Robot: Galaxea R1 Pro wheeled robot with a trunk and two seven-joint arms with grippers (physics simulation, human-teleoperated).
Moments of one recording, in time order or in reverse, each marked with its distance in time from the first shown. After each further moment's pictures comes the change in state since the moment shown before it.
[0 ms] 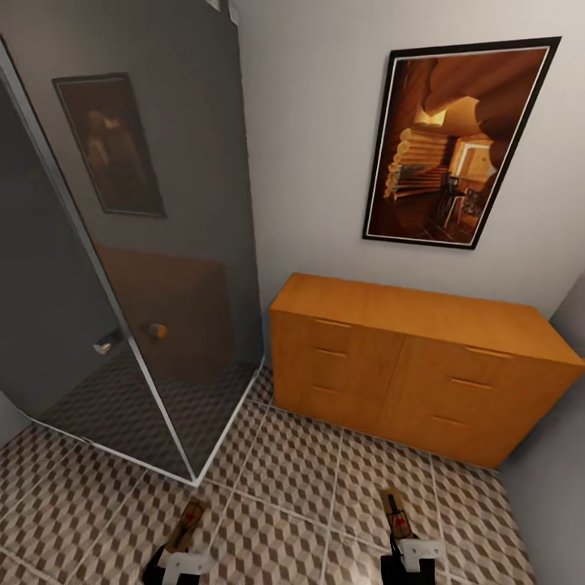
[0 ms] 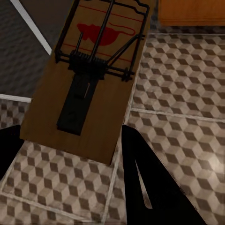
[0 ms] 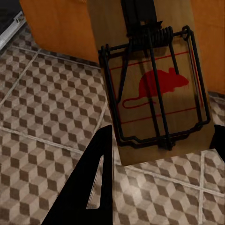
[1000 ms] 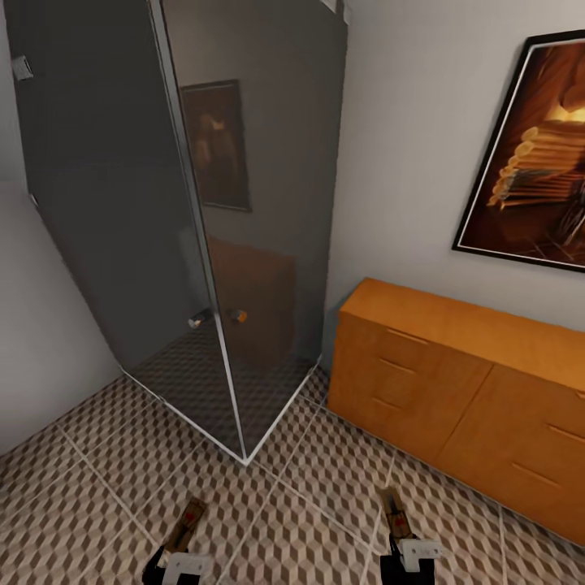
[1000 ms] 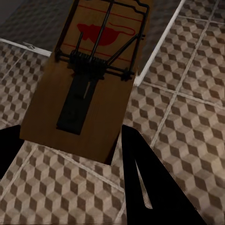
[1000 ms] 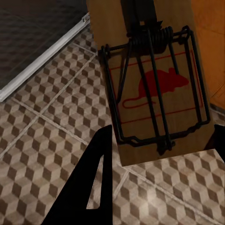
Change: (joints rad) left arm 0.000 0.000 0.000 -0.001 0.000 0.002 0.000; right arm 0.000 0.002 0.000 0.000 0.000 0.002 0.000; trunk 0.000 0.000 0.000
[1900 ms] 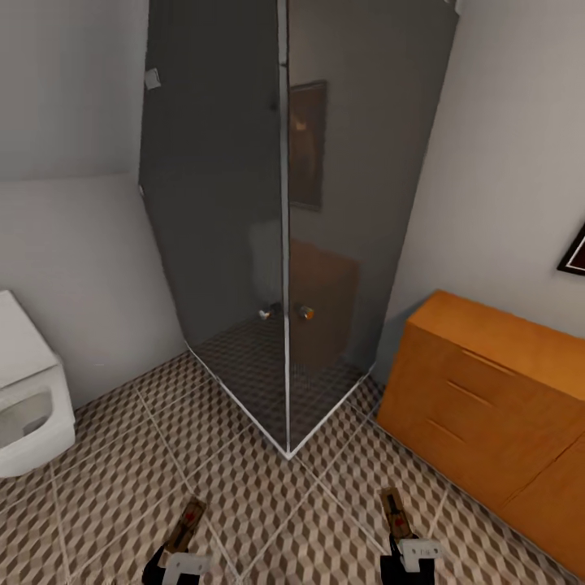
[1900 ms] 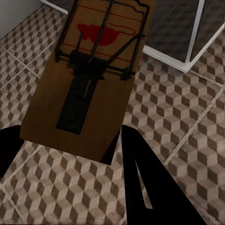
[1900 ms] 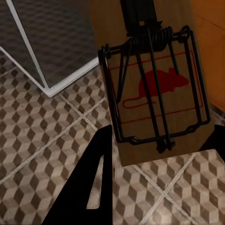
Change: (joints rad) left arm 0.000 0.000 0.000 0.000 0.000 0.000 0.000; right arm 0.000 0.000 0.000 0.000 0.000 0.000 0.000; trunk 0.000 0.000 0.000
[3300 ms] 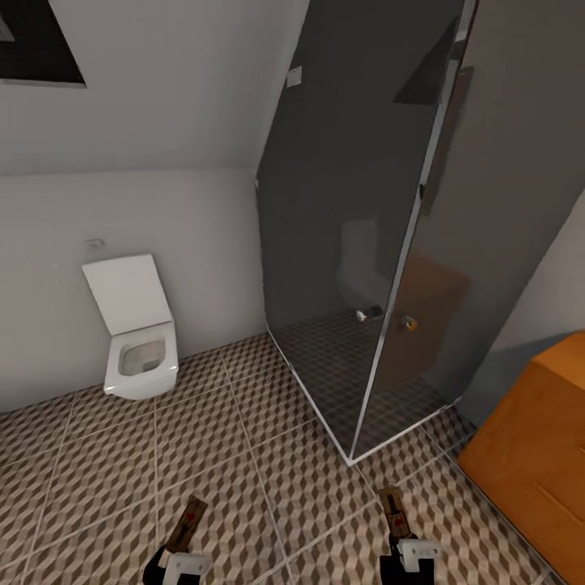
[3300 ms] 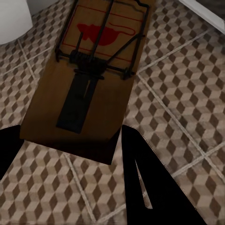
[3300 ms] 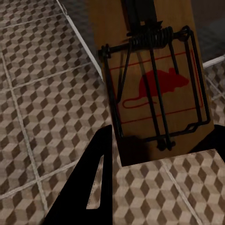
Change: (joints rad) left arm 0.000 -0.002 0.000 0.000 0.000 0.000 0.000; right arm 0.000 0.002 0.000 0.000 0.000 0.000 0.000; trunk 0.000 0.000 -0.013
